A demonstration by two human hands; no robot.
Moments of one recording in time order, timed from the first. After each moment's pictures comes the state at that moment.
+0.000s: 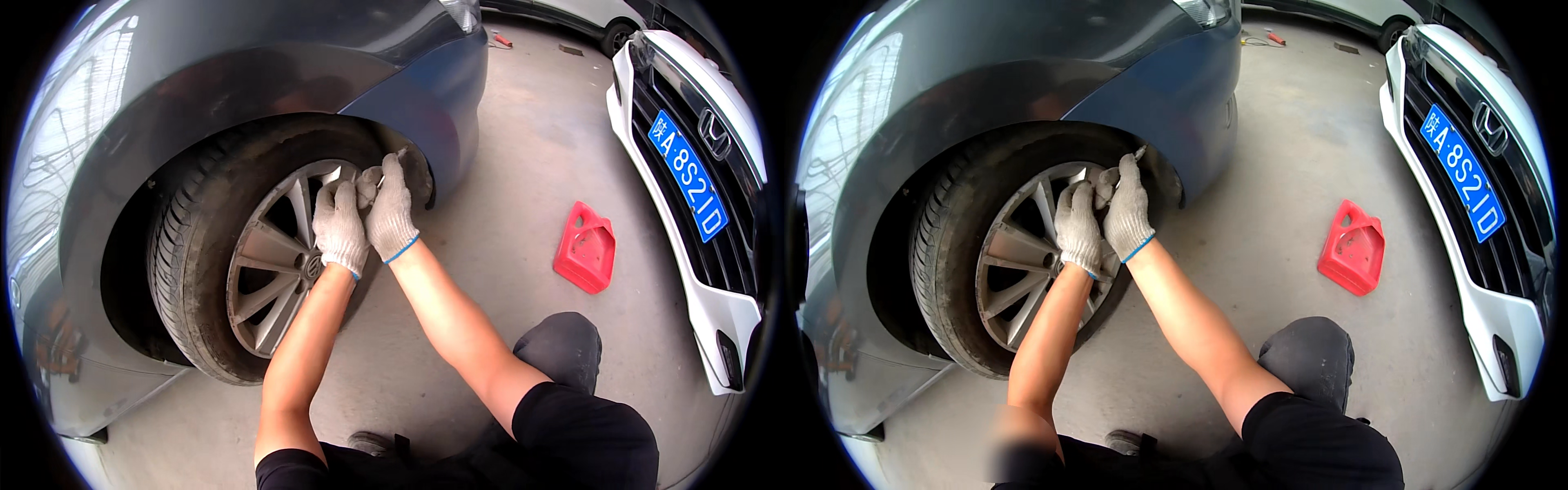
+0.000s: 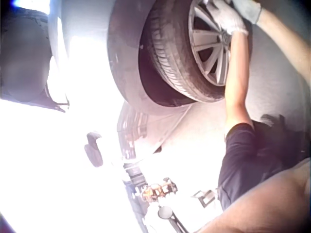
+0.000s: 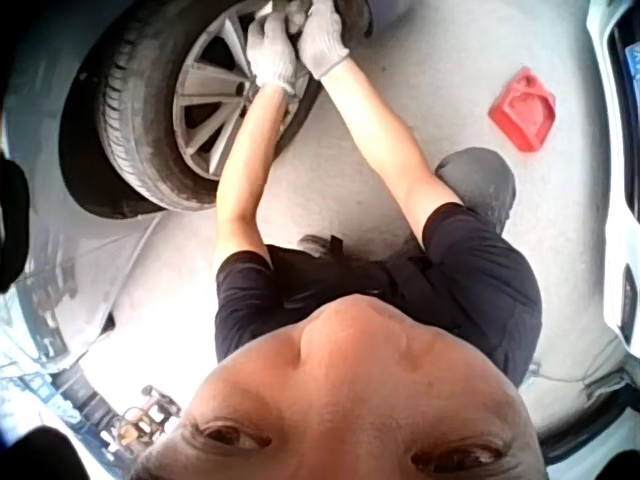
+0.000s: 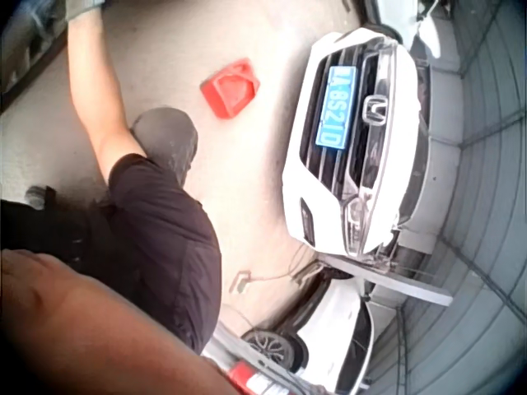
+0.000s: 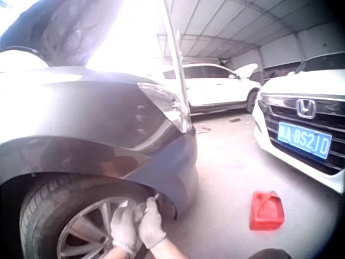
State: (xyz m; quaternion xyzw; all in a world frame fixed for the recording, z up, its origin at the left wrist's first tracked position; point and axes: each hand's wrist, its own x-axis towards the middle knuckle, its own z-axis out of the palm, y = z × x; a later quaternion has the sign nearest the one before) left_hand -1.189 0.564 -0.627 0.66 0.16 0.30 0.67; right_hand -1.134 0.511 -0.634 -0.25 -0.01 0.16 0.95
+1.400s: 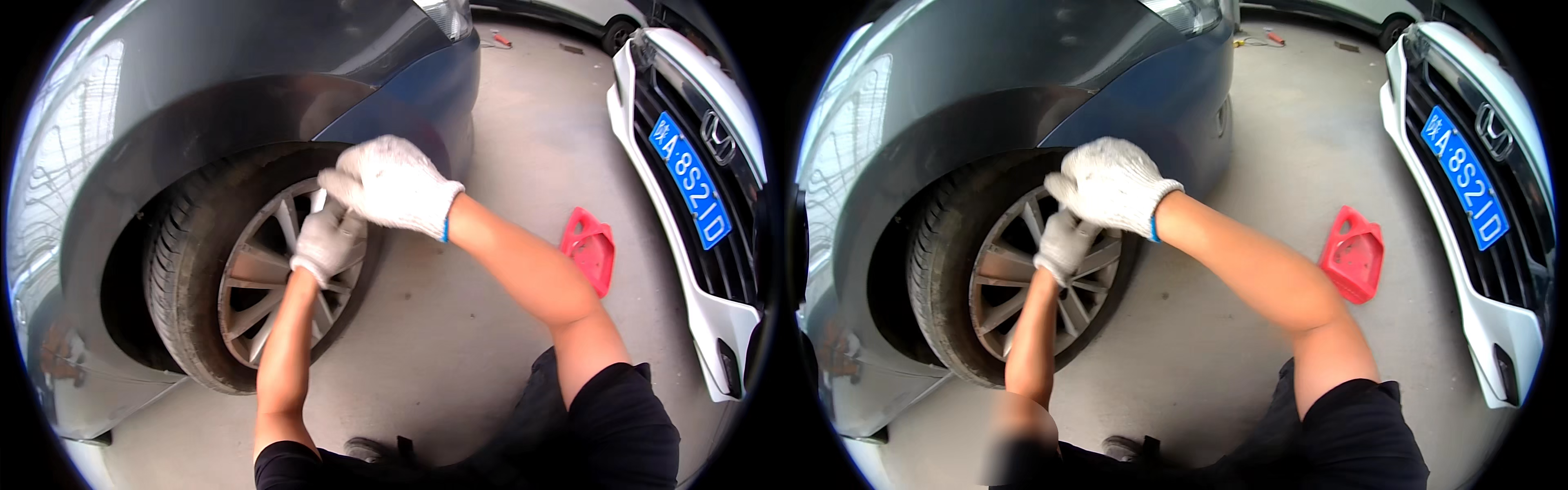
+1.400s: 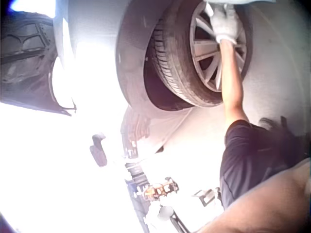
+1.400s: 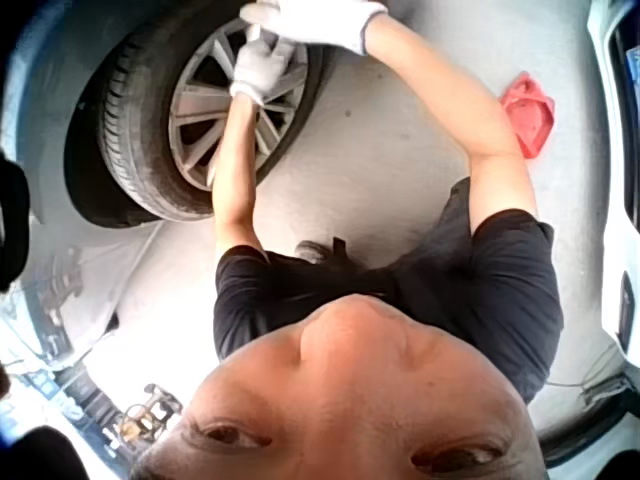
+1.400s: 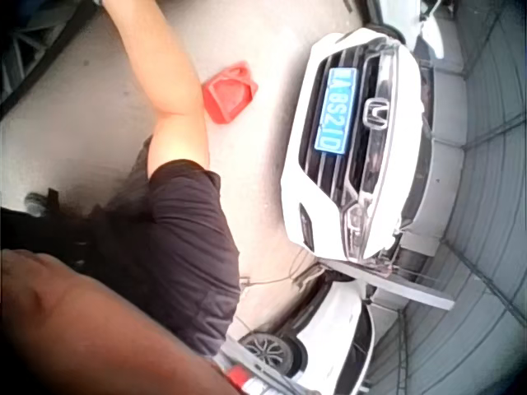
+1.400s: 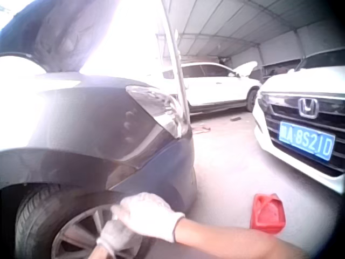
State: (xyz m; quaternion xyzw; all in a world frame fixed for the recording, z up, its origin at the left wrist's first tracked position) left_hand -1.182 0.598 -0.623 0.93 0.03 0.21 0.29; right_hand -1.120 0.429 -0.513 -0.77 -0.56 -0.20 0.21
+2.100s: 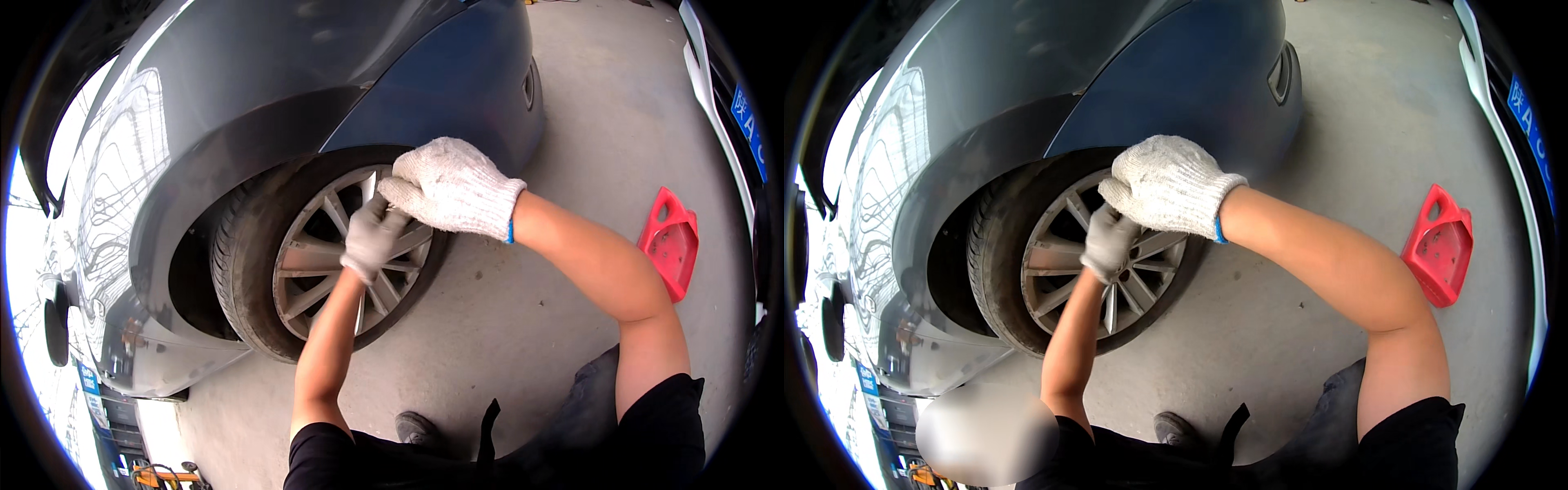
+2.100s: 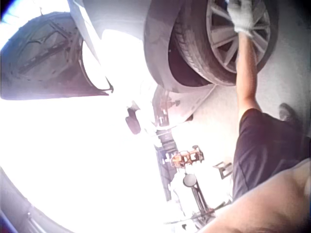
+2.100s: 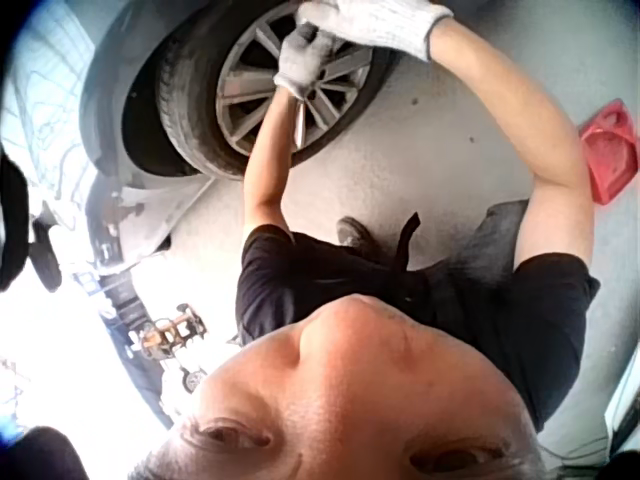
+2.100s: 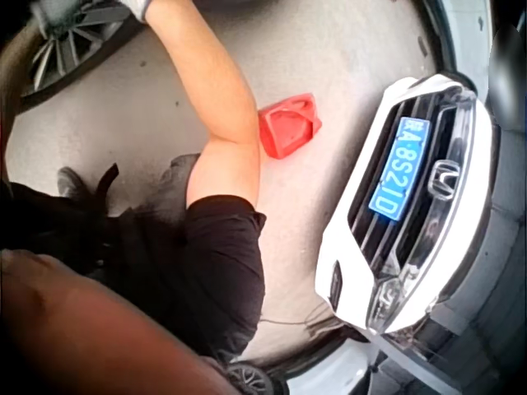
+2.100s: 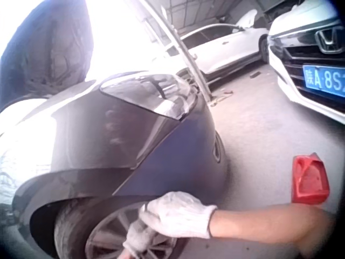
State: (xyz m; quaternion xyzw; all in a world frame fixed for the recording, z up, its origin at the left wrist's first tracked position) left_hand -1.193 0.589 -0.622 0.87 0.06 0.12 0.47; right_hand -1.102 0.395 -0.535 -0.77 -0.52 -0.05 0.36
